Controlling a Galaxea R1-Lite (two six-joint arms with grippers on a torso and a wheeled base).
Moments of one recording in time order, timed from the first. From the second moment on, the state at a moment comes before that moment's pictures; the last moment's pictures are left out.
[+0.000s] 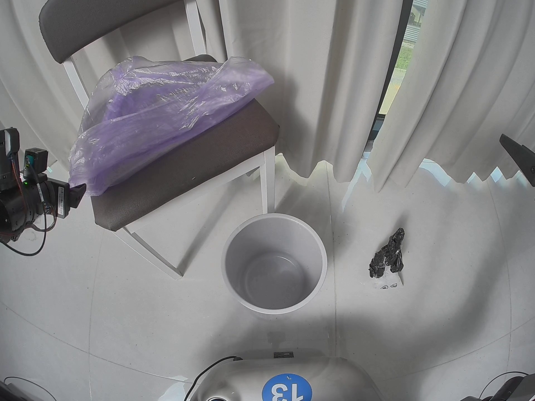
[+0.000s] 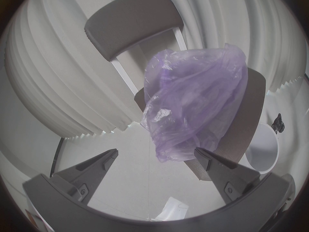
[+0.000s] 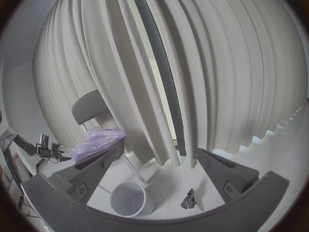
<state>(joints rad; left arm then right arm) 0.05 1.41 -0.85 -0.24 0.18 0.31 0.27 0.97 -0.60 -0.52 -0.03 0.19</state>
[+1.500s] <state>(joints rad) 0.13 1.59 -0.95 -0.62 0.04 0.47 0.20 1.00 -0.62 -0.56 -0.01 0.24</state>
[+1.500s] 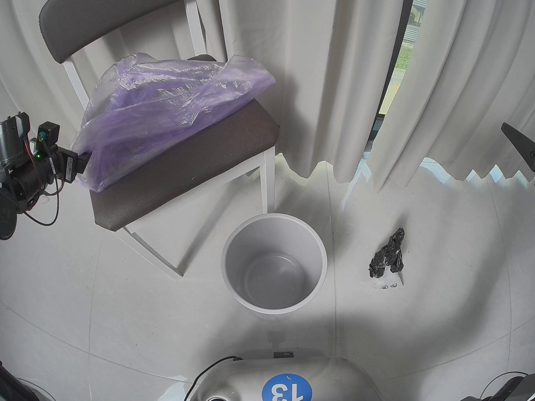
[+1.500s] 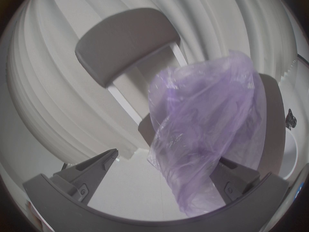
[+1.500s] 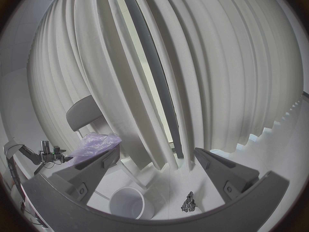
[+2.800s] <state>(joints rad) 0.10 1.57 -0.93 -0.66 0.01 0.48 0.20 1.00 -0.62 -0.57 -0.01 0.24</state>
